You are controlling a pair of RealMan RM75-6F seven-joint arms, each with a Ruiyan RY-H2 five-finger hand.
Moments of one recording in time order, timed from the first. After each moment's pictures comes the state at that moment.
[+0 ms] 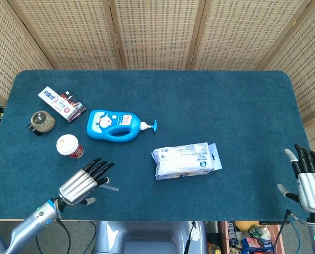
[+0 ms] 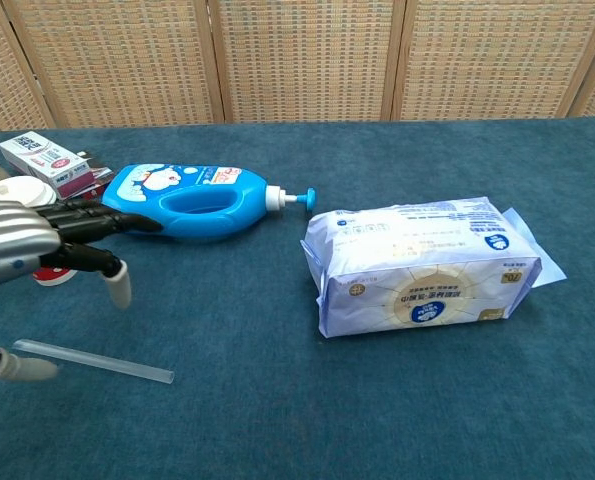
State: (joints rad) left arm -0.45 -1.27 0.01 -1.72 1.76 1.00 0.27; right arm 0.07 -1.14 0.09 -1.56 -1.50 1.54 -0.04
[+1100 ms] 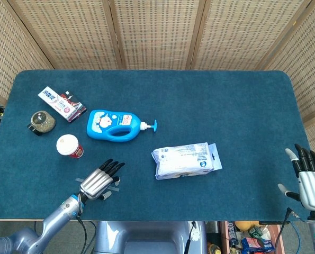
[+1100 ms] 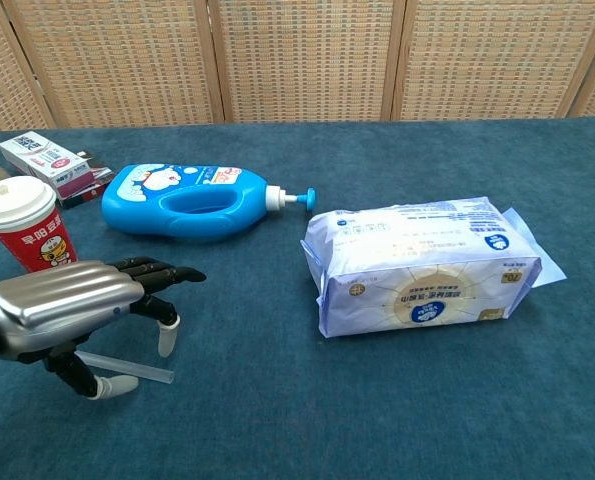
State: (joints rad) left arm -0.52 -1.52 0.01 -1.52 1.53 0.92 0.33; right arm 0.08 -1.13 0.09 -1.55 -1.48 1.49 -0.01
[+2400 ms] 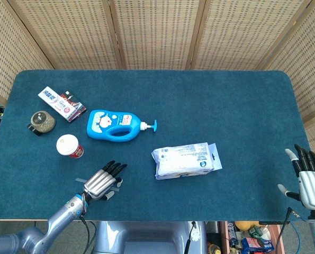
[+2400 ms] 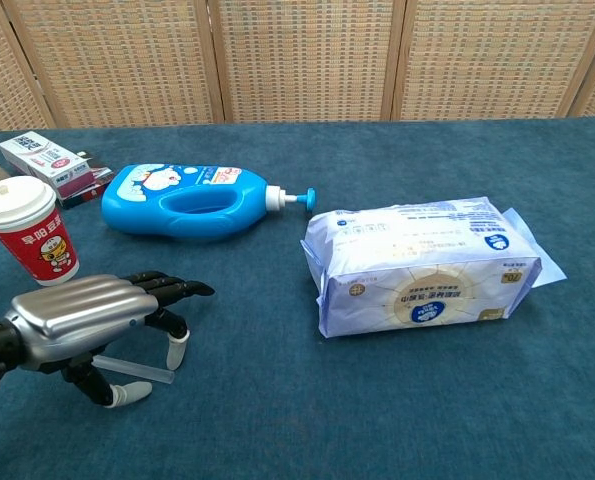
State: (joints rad) left arm -0.56 -1.57 0.04 -1.48 1.46 0.91 0.33; right arm 0.09 -1.13 0.09 -1.54 -1.47 1.47 0.03
